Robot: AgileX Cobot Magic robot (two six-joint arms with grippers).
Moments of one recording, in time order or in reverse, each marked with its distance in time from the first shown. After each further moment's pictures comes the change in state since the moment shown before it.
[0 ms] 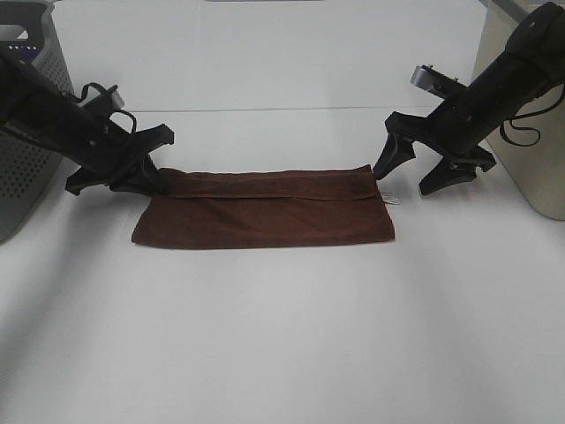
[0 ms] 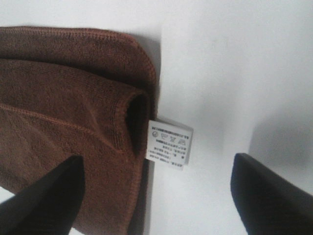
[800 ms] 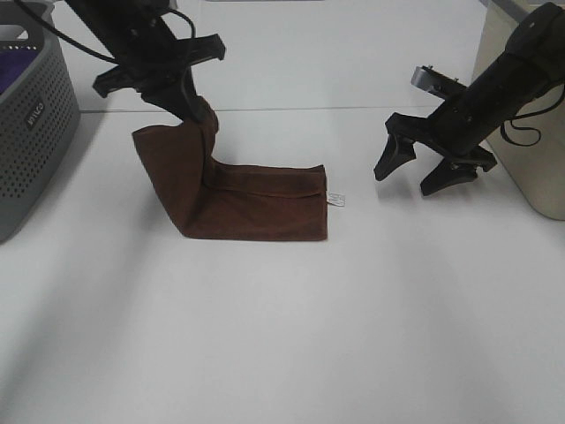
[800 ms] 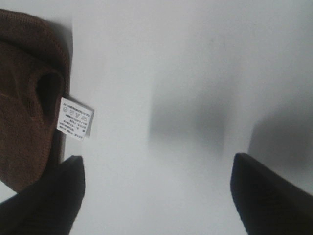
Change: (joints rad) left arm -0.182 0.009 -0.540 0.408 0.434 -0.435; right arm 0.000 0.000 0.000 -0.008 -0.002 0.000
